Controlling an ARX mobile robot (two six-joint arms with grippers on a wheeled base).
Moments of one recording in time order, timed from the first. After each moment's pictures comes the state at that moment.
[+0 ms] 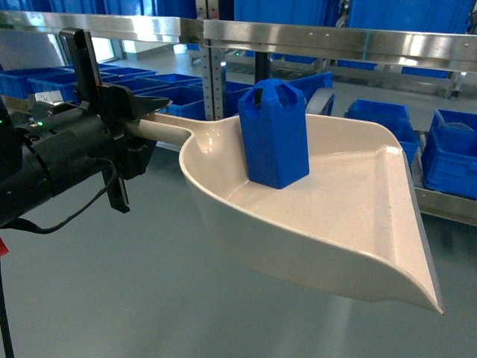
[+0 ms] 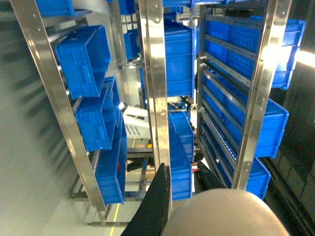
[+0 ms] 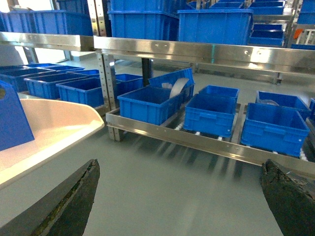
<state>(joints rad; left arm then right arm) -0.20 2.00 0.75 1.28 0.27 -1.54 0.00 0.29 0.01 0.29 0.00 0.00</state>
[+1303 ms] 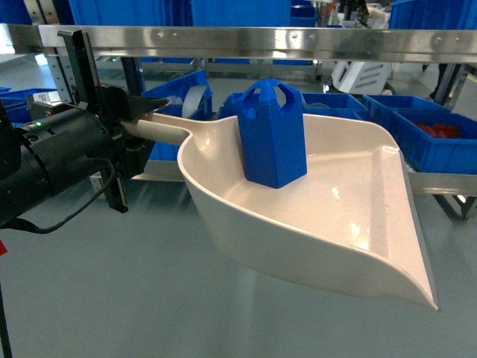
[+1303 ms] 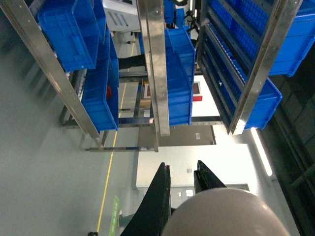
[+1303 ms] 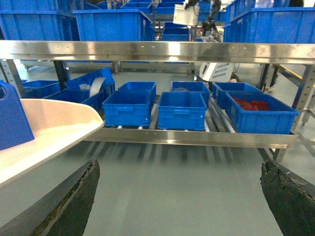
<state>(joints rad) -0.20 2.00 0.75 1.28 0.26 -1.54 0.00 0.29 0.01 0.29 0.00 0.00</state>
